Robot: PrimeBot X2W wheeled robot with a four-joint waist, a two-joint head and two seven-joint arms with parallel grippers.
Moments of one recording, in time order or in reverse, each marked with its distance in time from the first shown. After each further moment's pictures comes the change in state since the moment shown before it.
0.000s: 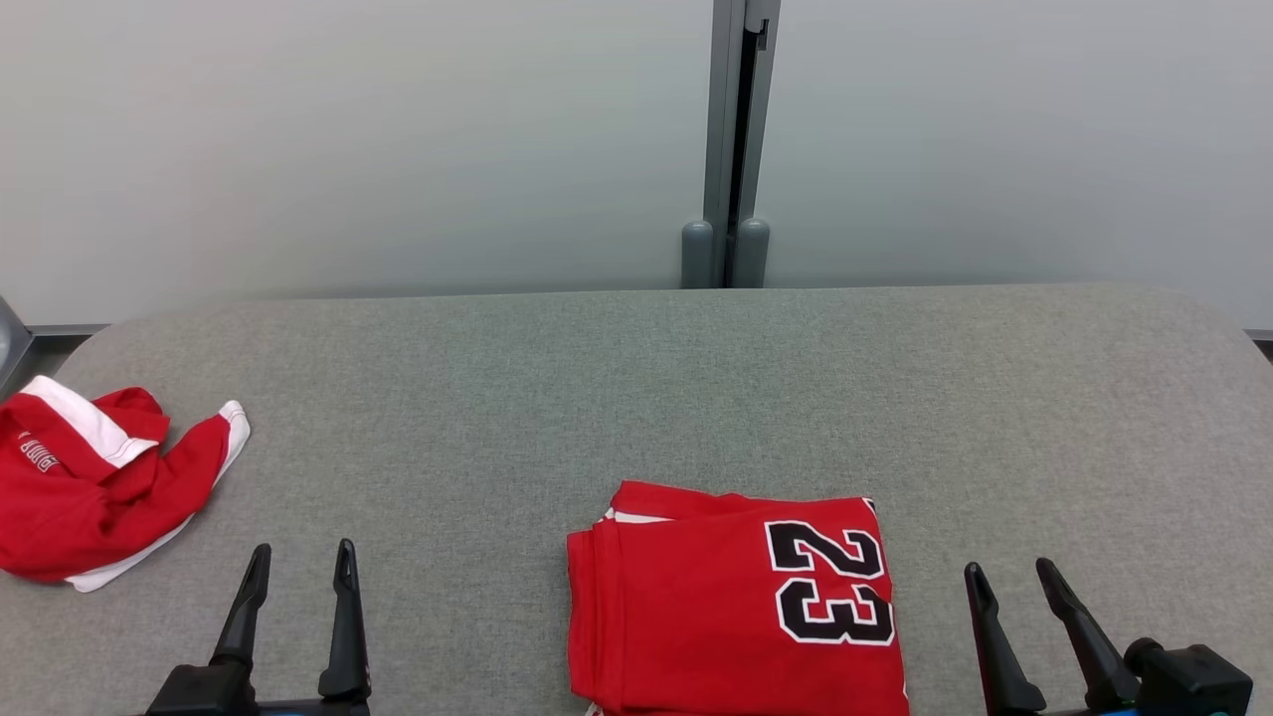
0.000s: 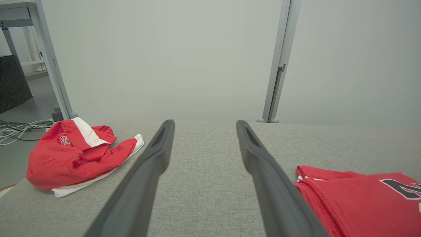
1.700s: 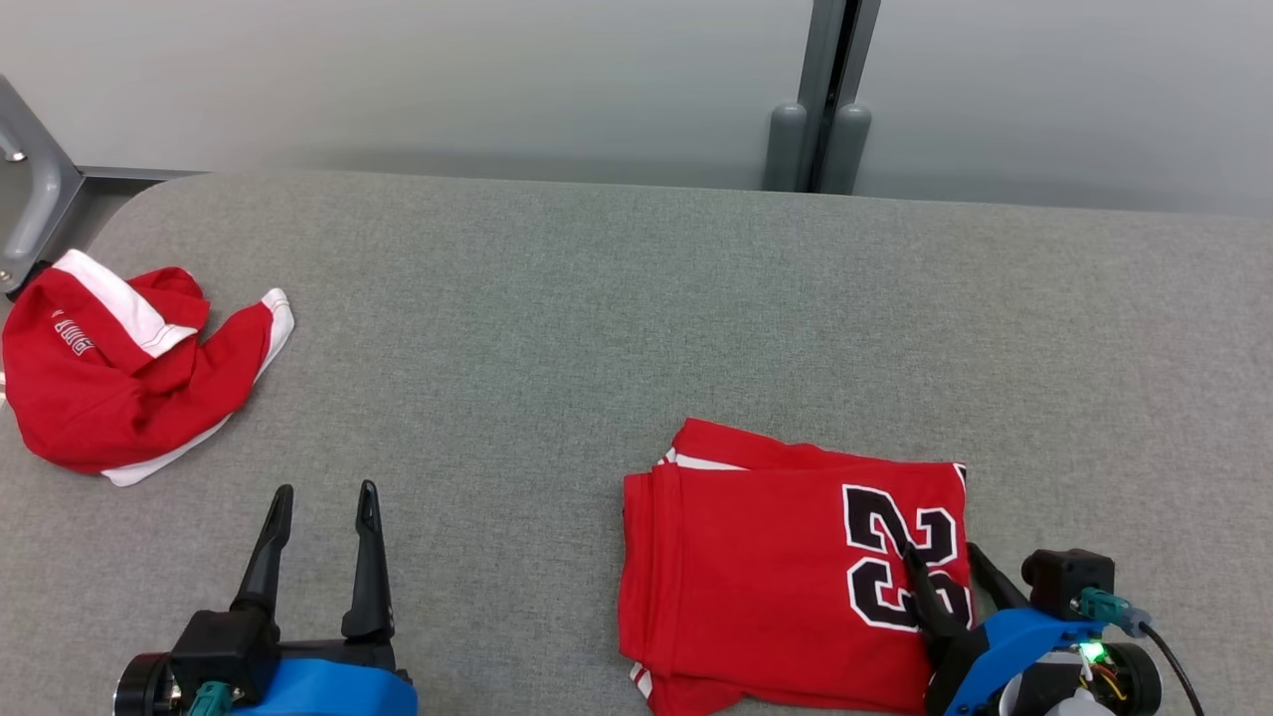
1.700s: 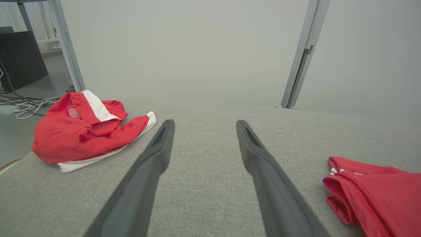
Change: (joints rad) left arm -0.109 -0.001 -0.053 0.069 -0.034 0.022 -0.046; right arm -0.374 0.001 0.035 0.621 0.014 0.000 0.021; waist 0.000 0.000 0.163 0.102
